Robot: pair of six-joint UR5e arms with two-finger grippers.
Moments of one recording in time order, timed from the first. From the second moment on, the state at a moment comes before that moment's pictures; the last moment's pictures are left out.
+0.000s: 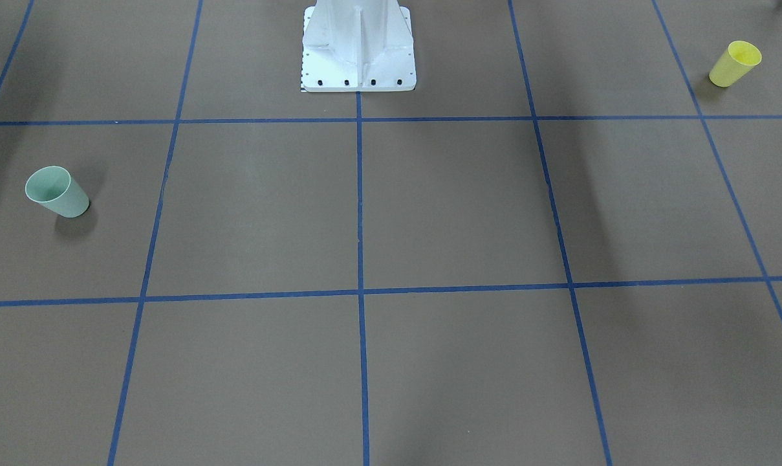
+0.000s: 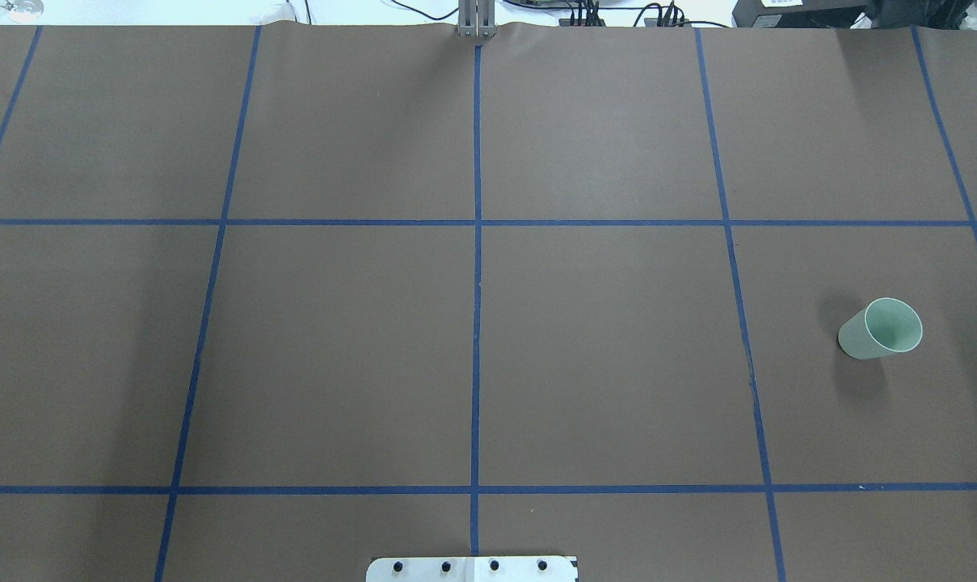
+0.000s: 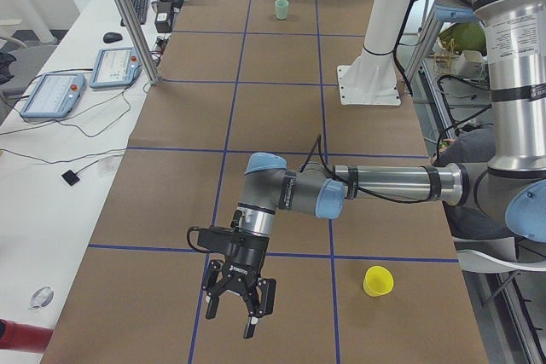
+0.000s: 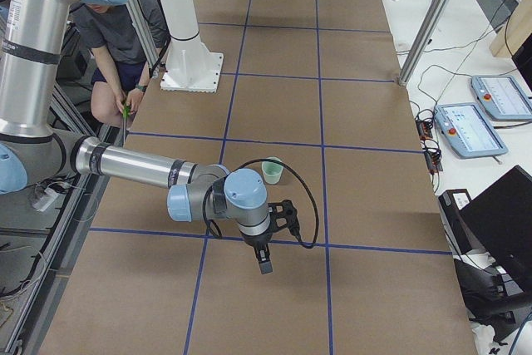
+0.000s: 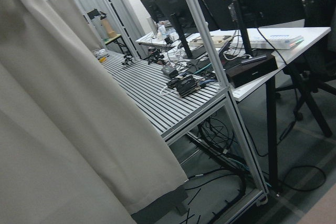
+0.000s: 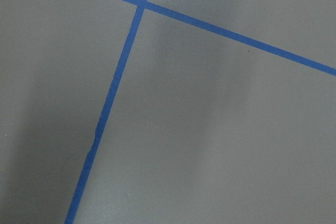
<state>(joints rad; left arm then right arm) -1.50 -1.37 -1.76 -1.69 -1.16 -1.10 1.60 -1.87 1.70 -1.26 2.24 -0.22</state>
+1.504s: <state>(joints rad) -1.07 -1.46 -1.80 -0.53 -1.56 -2.08 1.60 -1.88 1.70 -1.25 2.27 -0.24</state>
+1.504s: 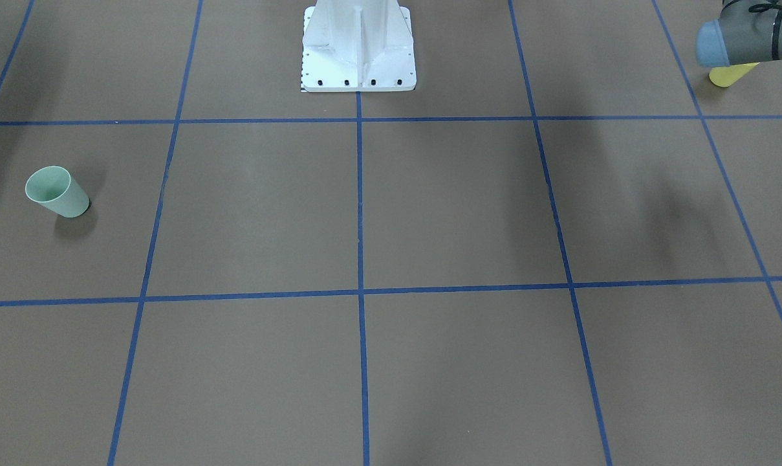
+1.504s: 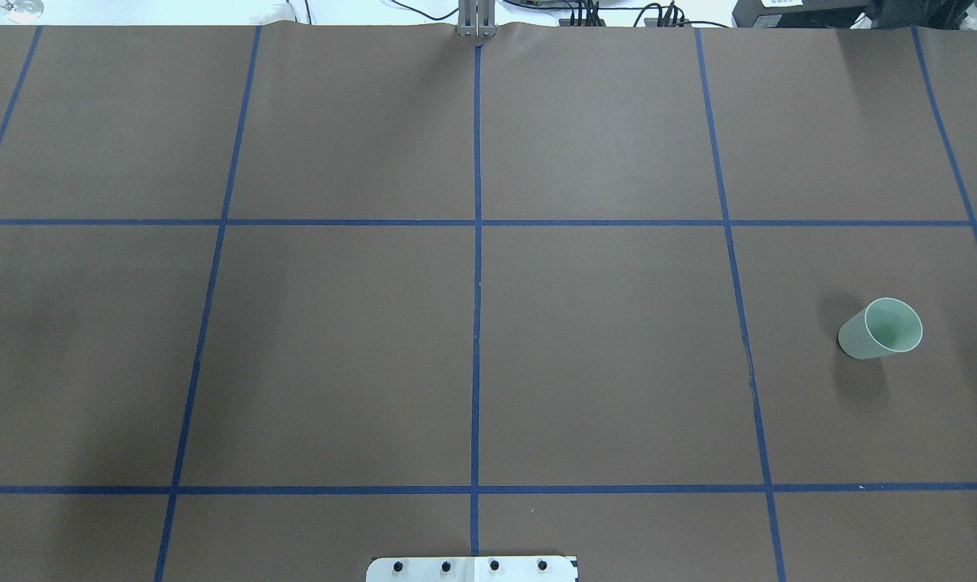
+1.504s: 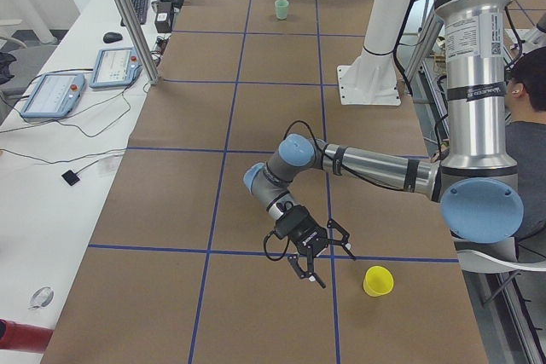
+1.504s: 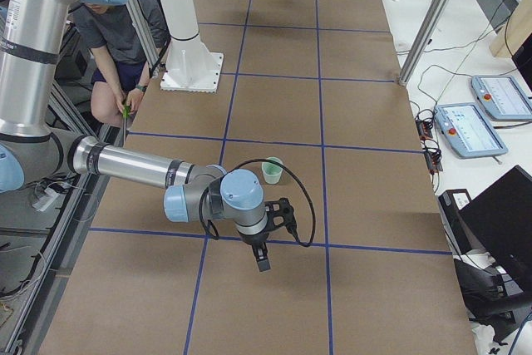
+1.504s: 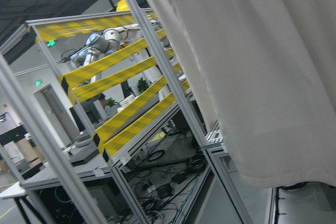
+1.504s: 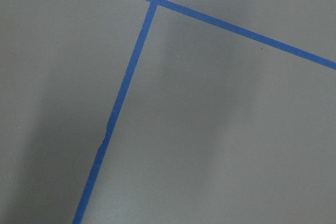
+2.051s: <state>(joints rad) -0.97 -1.50 -1.75 -0.44 -1.78 -2.27 1.60 -1.87 1.70 -1.25 2.27 -0.24</state>
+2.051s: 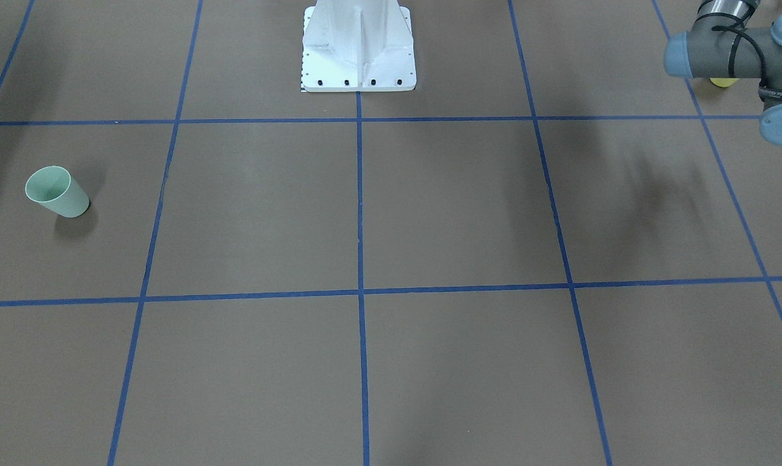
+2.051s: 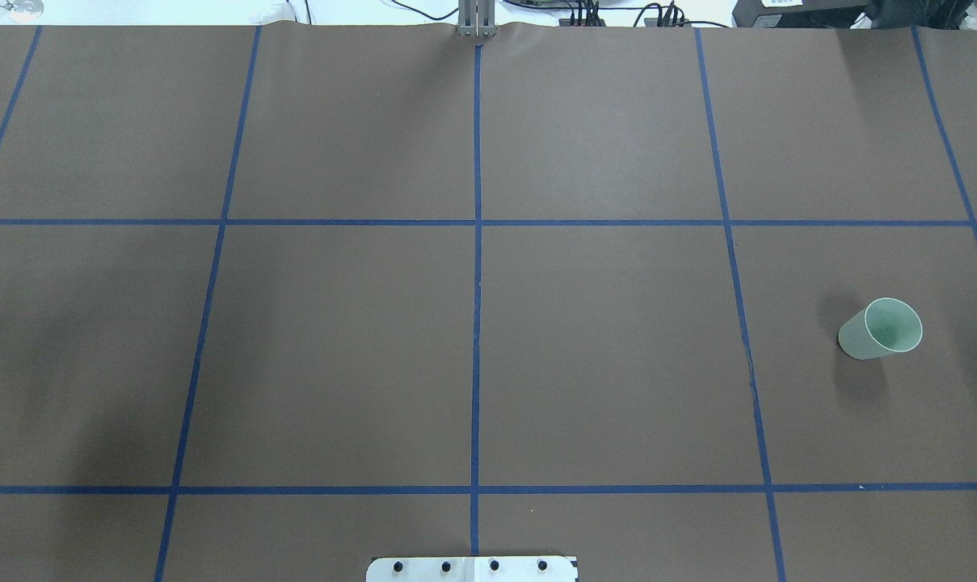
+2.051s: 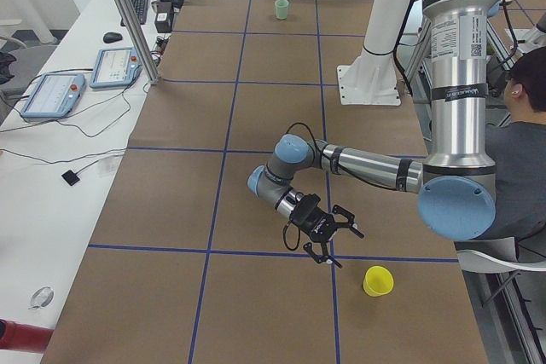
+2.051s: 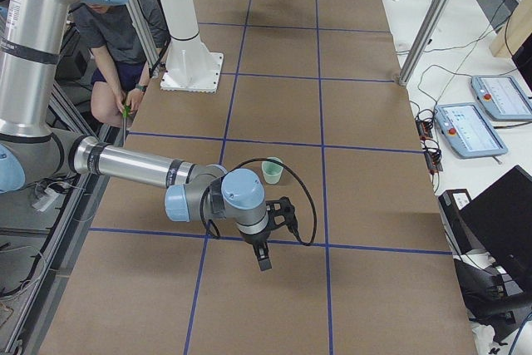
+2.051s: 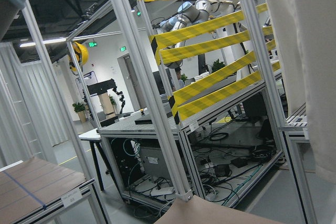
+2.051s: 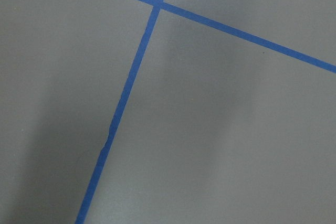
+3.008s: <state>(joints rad) -0.90 -1.55 -1.54 -0.62 -1.94 -2.35 1.60 -1.87 1.72 -1.25 2.27 -0.24</state>
